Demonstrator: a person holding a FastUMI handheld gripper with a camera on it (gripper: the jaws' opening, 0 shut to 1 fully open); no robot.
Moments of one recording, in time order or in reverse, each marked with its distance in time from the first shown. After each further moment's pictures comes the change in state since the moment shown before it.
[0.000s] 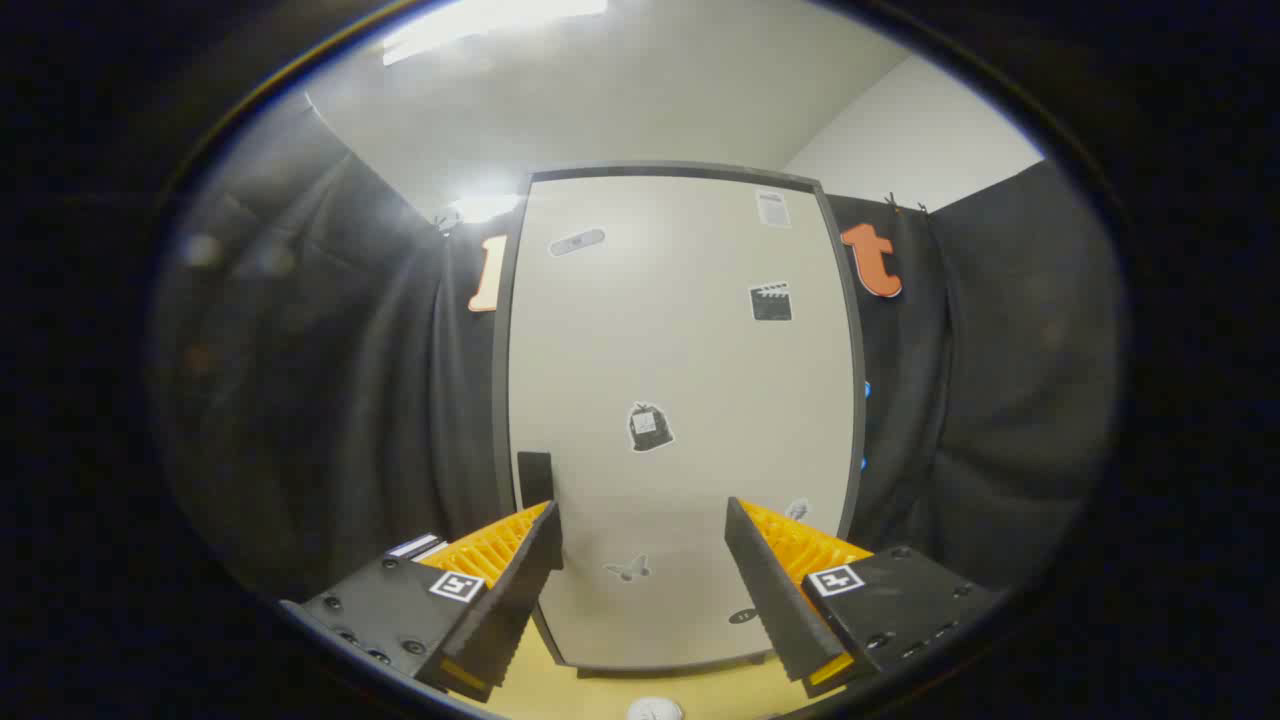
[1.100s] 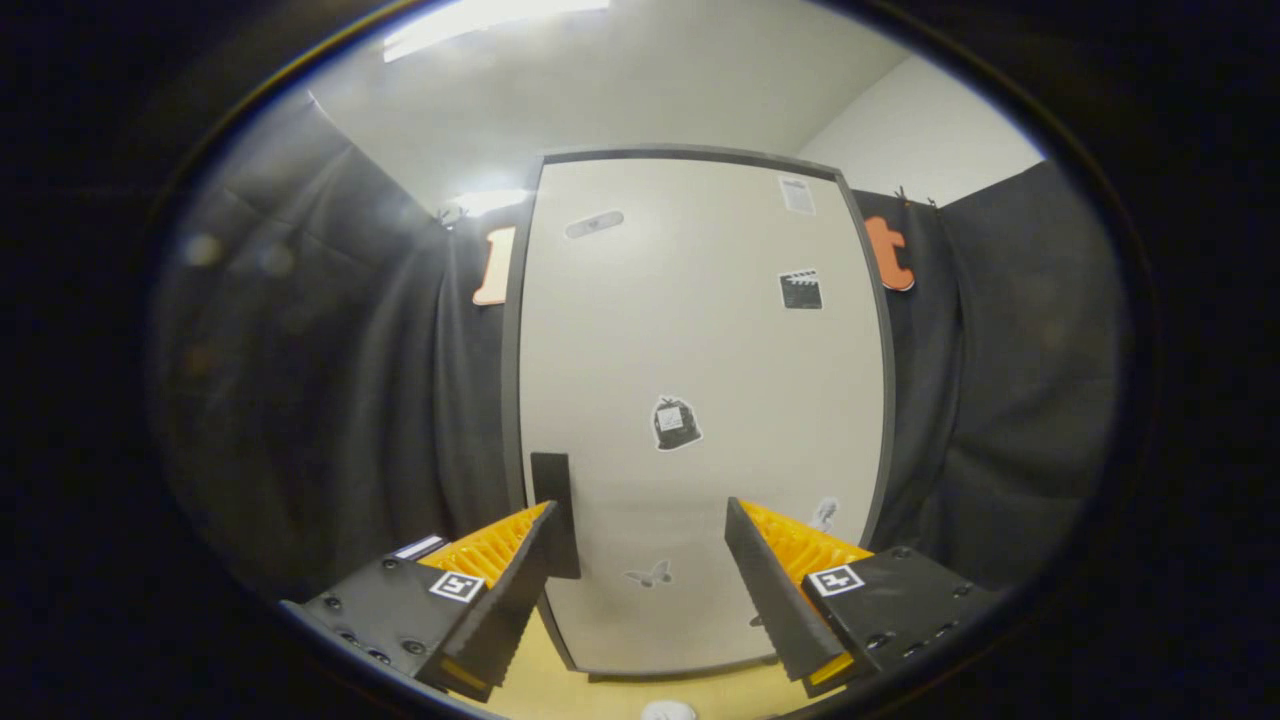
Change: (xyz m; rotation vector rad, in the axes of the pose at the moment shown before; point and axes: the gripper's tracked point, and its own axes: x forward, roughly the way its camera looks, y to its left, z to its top) arm 0.023 0.024 -0.008 -0.006 0.017 0.013
